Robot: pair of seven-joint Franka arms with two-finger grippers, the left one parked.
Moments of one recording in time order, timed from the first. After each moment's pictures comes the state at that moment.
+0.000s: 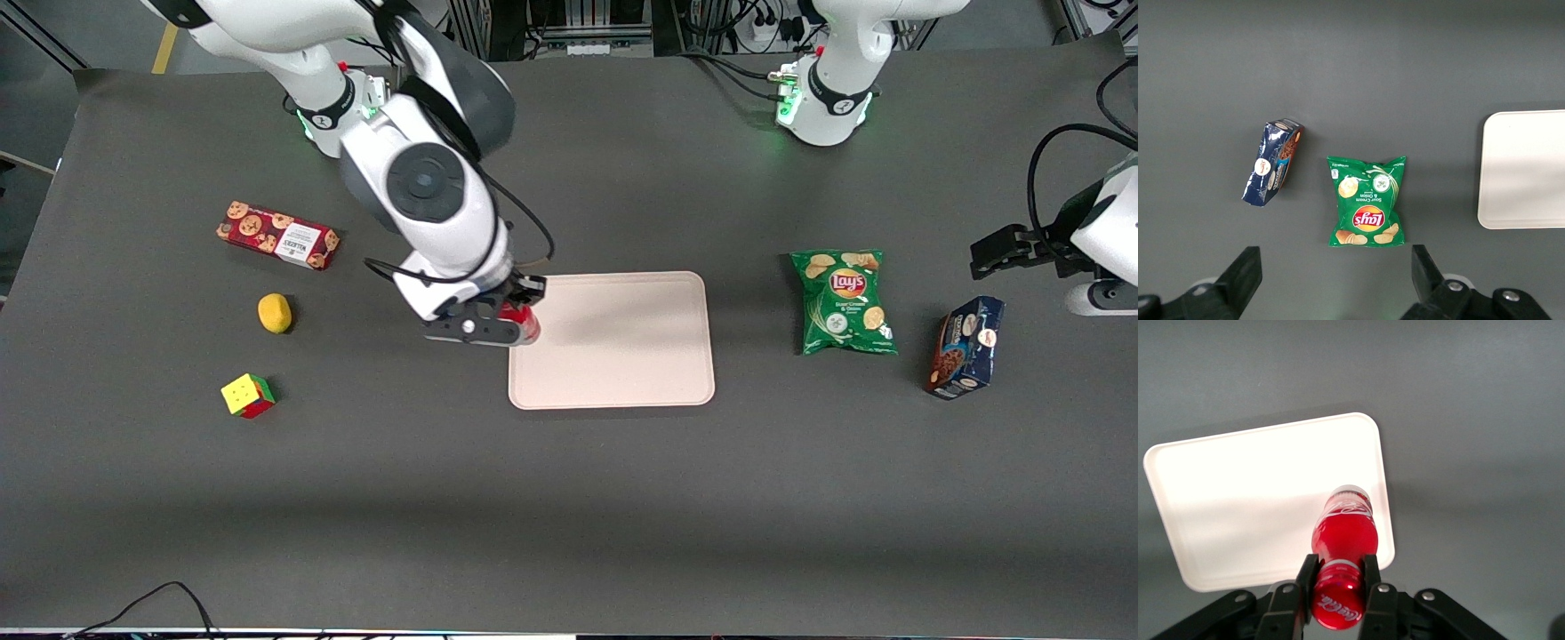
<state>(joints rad) 0.48 0.53 0.23 -1.31 -0.05 1.77 0.85</state>
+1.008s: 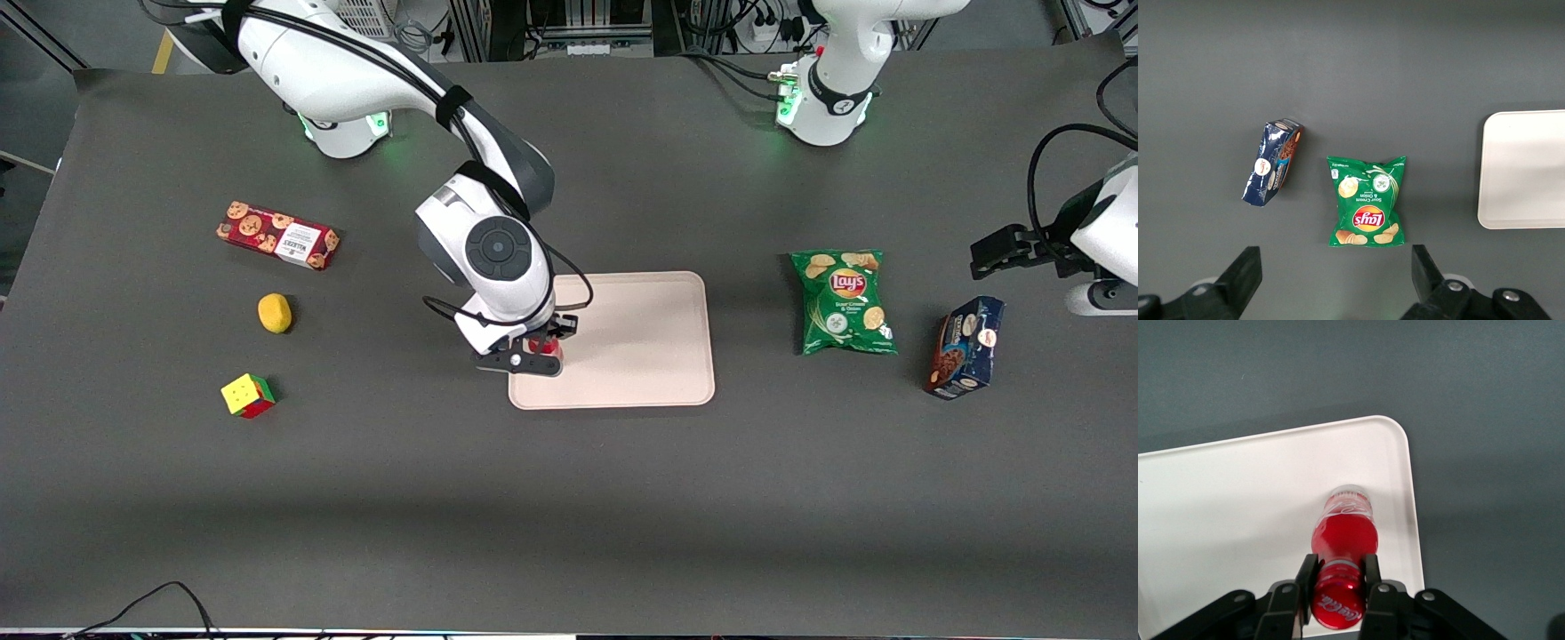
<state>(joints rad) 0.48 0.67 0.26 -1.37 -0.13 1.98 0.90</state>
